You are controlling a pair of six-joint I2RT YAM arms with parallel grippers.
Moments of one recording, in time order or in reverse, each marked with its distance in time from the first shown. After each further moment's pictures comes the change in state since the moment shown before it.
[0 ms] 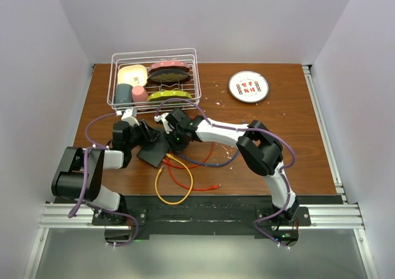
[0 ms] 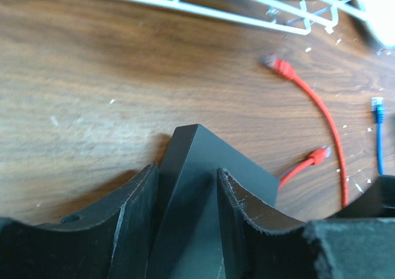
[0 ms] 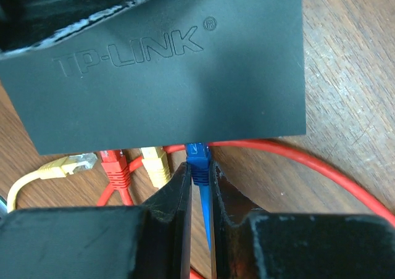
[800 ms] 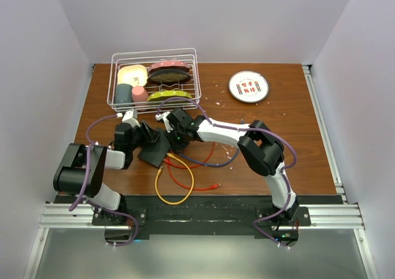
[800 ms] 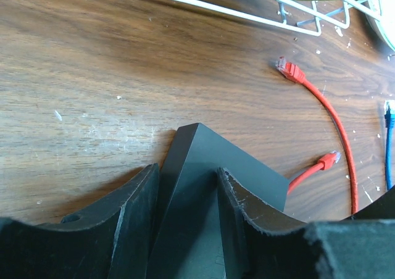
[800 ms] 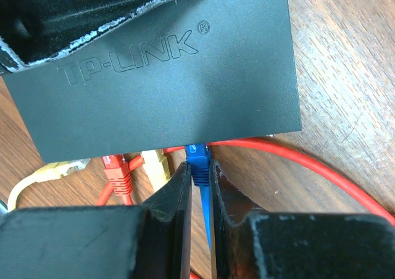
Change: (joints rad) left arm -0.023 0.035 -0.023 0.058 -0.049 -0.021; right arm 0.000 -0.010 -0.016 0.026 0.010 0.021
